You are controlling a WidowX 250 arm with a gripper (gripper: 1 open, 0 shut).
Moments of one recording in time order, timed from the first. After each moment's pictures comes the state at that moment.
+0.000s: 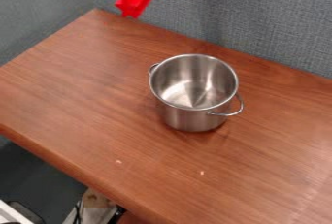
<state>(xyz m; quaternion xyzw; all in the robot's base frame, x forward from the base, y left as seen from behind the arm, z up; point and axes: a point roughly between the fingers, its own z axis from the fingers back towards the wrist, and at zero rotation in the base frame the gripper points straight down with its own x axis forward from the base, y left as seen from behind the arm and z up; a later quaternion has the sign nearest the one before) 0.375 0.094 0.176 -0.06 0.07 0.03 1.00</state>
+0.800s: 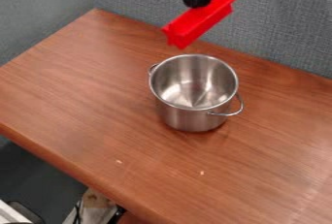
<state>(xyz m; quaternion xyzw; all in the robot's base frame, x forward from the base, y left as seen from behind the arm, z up) 0.336 -0.001 0.170 -0.05 0.13 -0.12 0.98</state>
